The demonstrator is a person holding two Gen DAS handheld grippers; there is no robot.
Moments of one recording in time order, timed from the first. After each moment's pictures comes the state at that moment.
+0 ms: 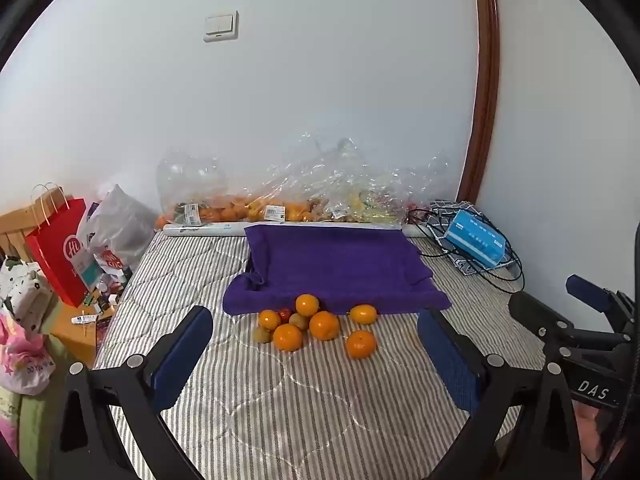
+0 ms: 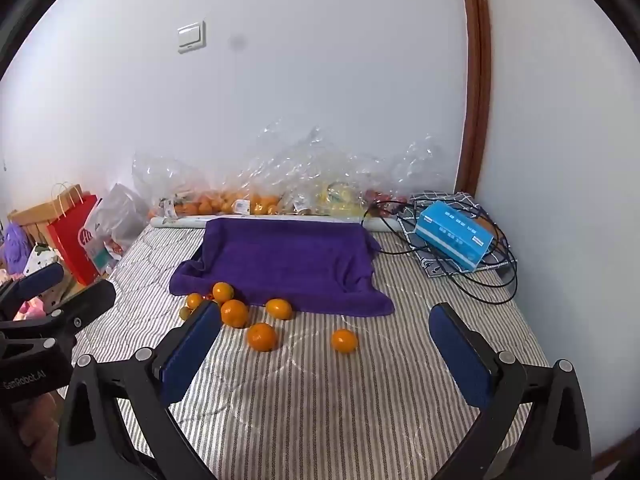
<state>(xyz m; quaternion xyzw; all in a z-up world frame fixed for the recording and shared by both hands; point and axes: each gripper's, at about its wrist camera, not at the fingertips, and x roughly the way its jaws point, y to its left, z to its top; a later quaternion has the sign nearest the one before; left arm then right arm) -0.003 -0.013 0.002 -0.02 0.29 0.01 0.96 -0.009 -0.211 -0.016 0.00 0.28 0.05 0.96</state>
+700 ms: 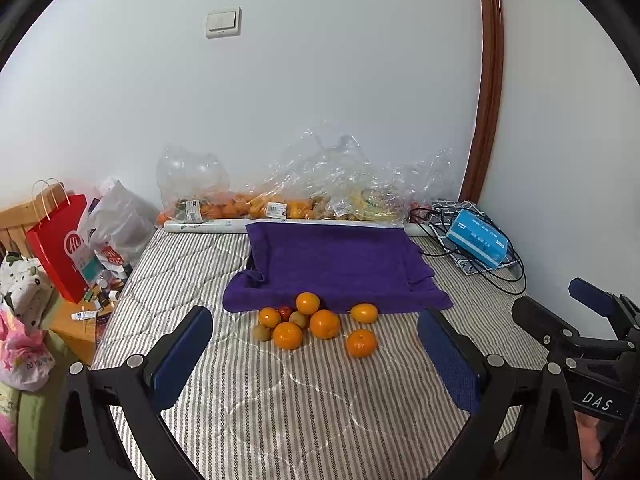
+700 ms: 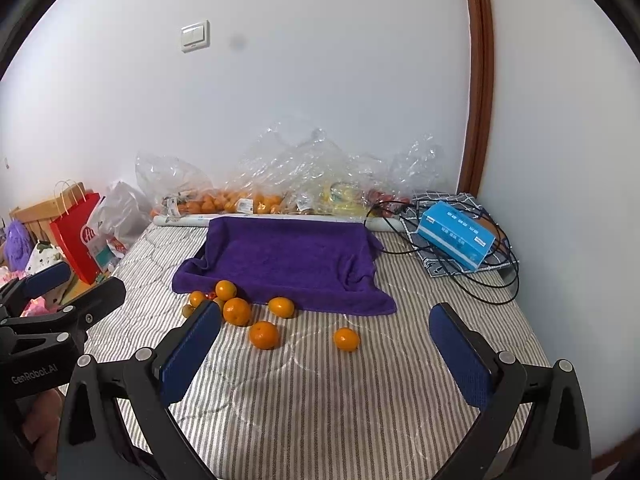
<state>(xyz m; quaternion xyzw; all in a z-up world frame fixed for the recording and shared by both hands) -0.002 -0.014 0.000 -0.03 0.29 0.01 0.96 -0.011 -0.210 -0.020 -0.01 0.28 0.06 0.96</state>
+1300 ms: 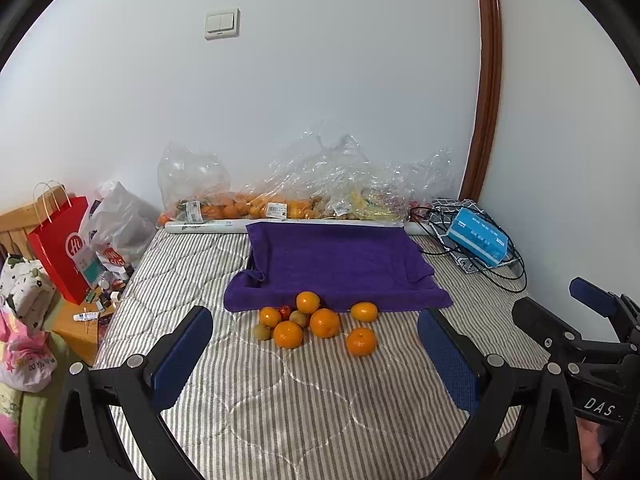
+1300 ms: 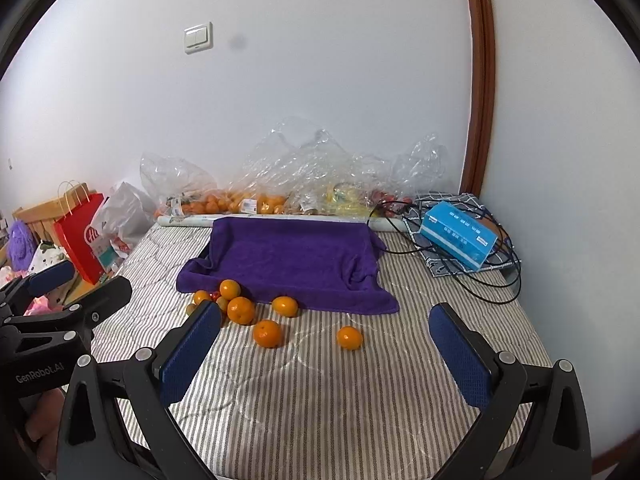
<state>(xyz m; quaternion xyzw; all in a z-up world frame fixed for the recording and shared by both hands) -0.004 -0.017 0.000 -0.02 0.29 0.01 0.96 -0.018 -0.209 -0.020 0.00 0.27 0.07 0.96</state>
